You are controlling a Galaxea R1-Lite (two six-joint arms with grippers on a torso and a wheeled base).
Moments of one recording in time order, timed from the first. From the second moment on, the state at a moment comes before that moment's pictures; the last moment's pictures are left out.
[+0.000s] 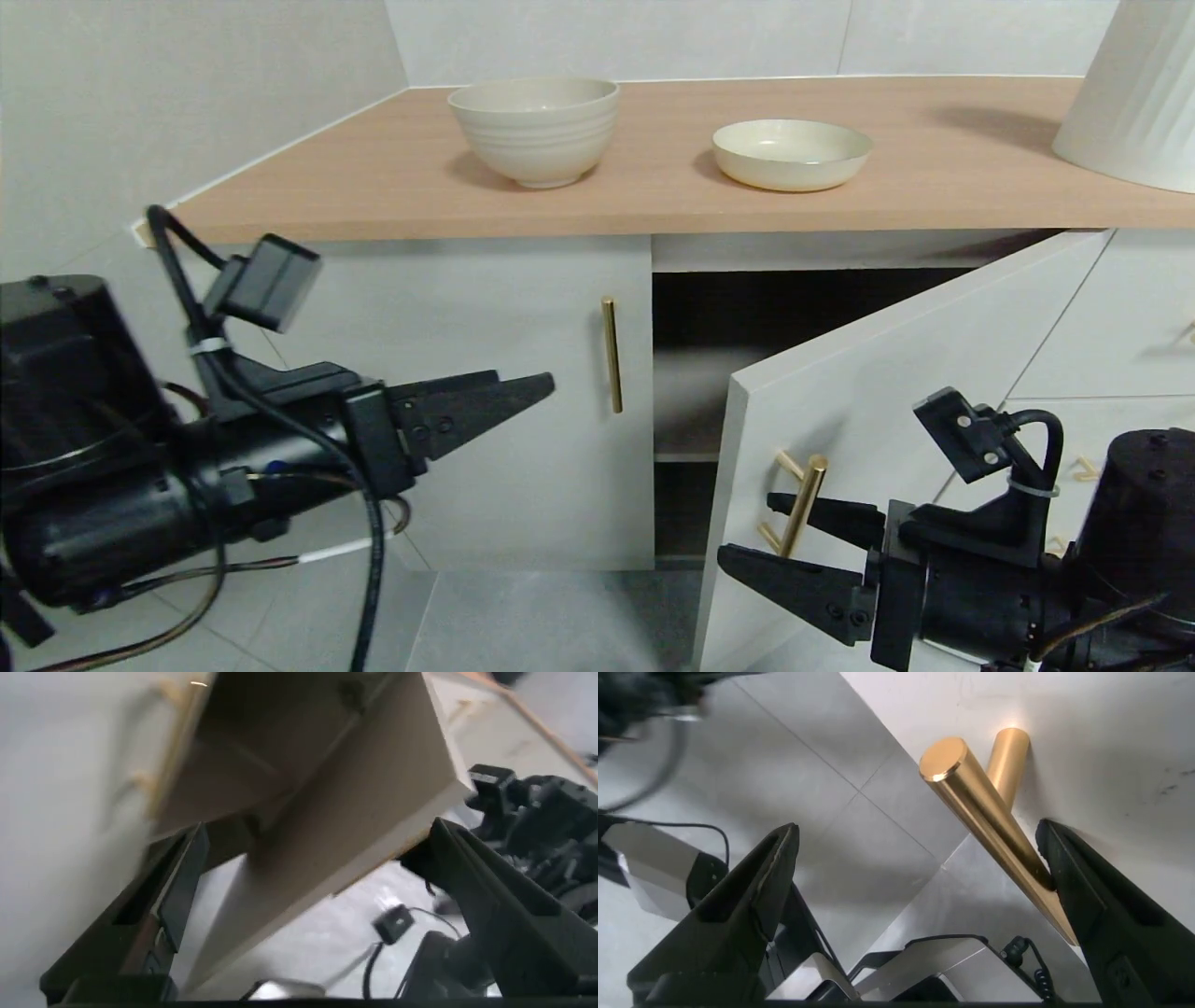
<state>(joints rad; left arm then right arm) -0.46 1.43 -0.59 -0.81 -0.47 -0.46 0.82 1.57 -0.35 -1.09 0.28 0.45</state>
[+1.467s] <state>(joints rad) -0.72 2.06 -0.77 -1.29 -0.45 -0.31 0.79 1.56 -0.32 -1.09 0.27 0.42</state>
